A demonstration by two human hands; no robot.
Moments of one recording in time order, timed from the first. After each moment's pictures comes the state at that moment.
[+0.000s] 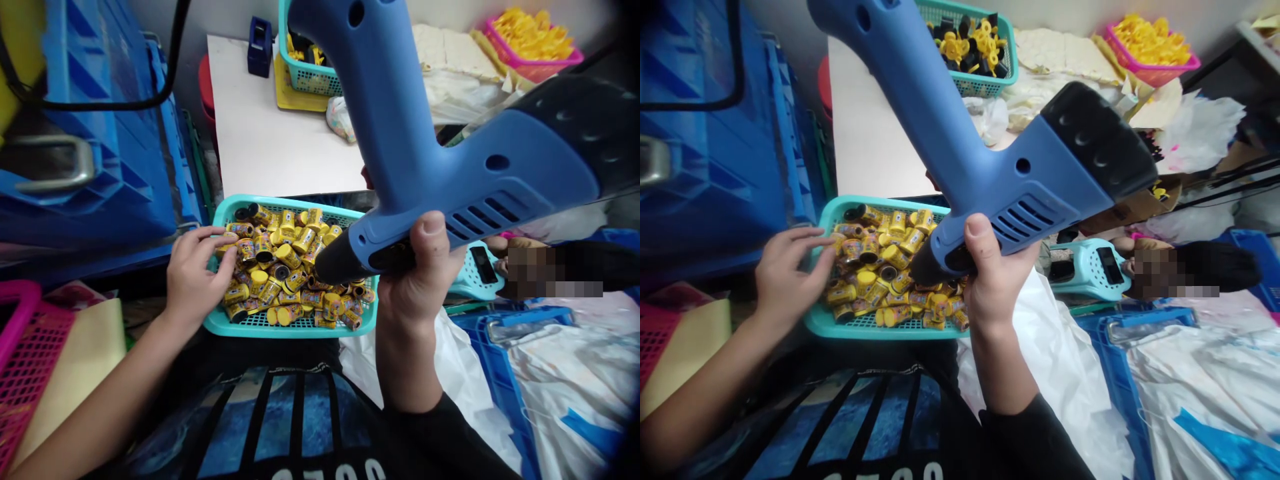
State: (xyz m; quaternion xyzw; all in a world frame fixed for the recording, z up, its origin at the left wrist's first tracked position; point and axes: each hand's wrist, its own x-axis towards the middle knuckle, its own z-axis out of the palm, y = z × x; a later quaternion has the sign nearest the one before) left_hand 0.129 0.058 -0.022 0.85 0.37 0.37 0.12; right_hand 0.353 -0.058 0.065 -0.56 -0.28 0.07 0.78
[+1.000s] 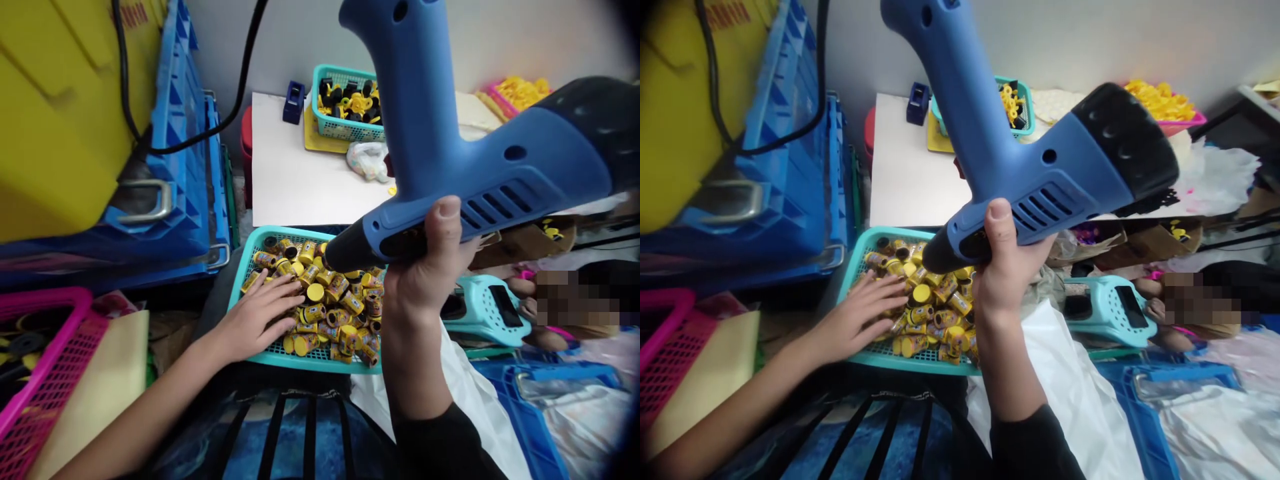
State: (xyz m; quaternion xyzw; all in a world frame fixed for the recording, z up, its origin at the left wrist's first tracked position) left_hand 0.127 0.039 -0.015 0.93 0.16 0.16 0.29; right_hand 0.352 0.006 0.089 -0.48 -0.32 0.05 0.82
